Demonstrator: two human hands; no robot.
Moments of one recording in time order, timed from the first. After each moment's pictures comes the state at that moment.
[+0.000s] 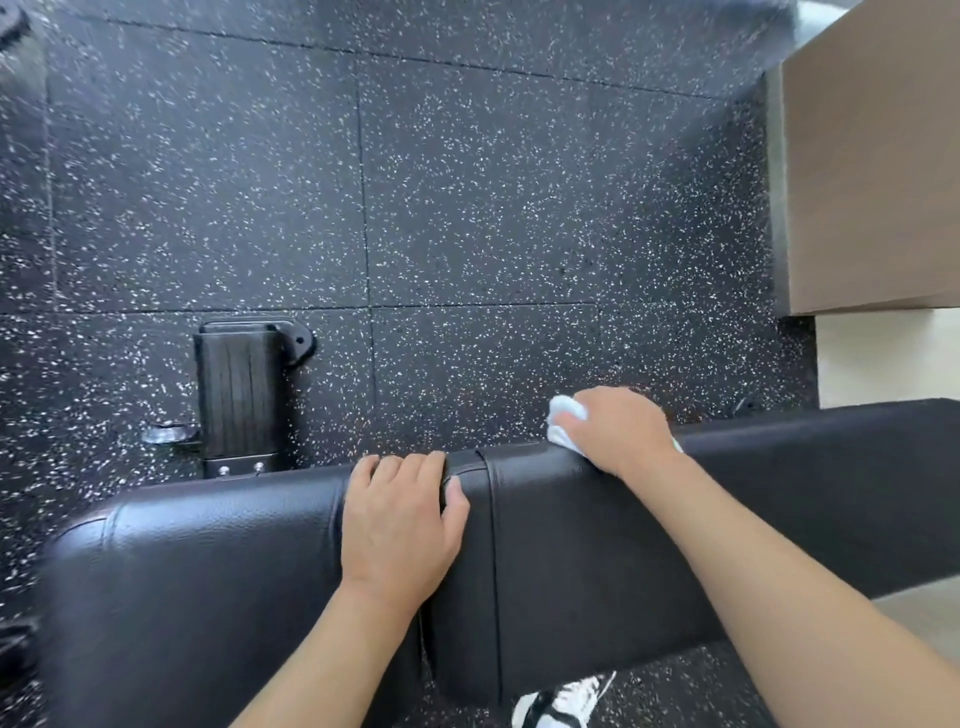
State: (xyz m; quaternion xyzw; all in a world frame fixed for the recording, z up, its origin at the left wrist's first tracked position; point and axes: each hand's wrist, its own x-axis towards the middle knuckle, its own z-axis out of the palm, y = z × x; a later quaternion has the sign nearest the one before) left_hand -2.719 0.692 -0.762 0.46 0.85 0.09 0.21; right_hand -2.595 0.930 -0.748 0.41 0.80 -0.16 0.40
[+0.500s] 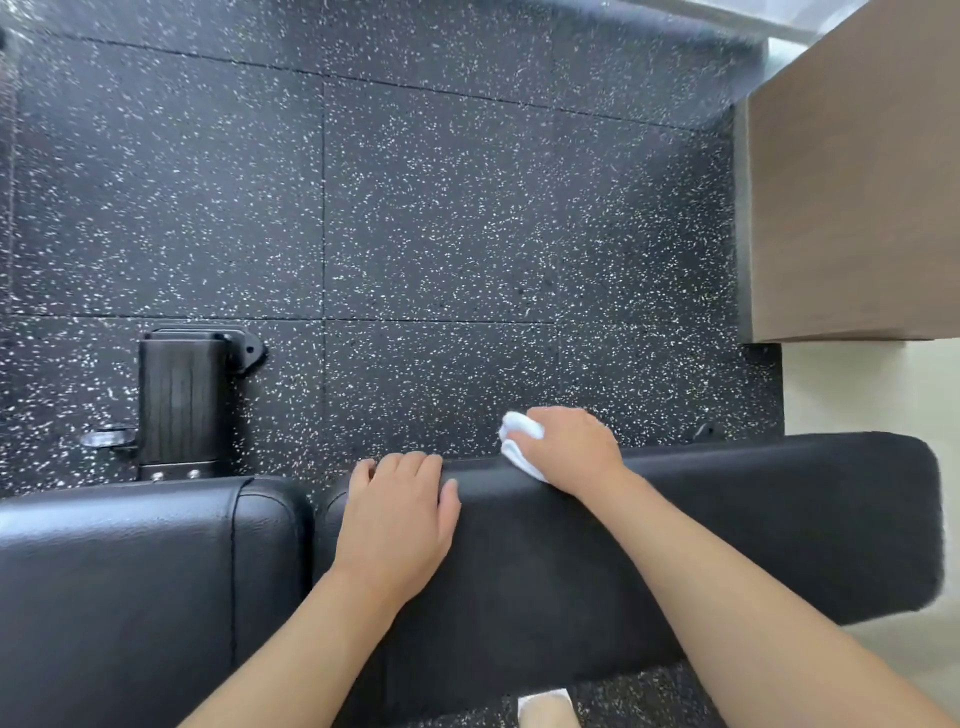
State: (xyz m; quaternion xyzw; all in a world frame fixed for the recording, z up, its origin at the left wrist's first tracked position) left_hand -2.659 0.769 -0.750 0.46 0.84 0.06 0.30; right_hand -2.551 0.972 -0.747 0.39 0.80 -0.24 0.38
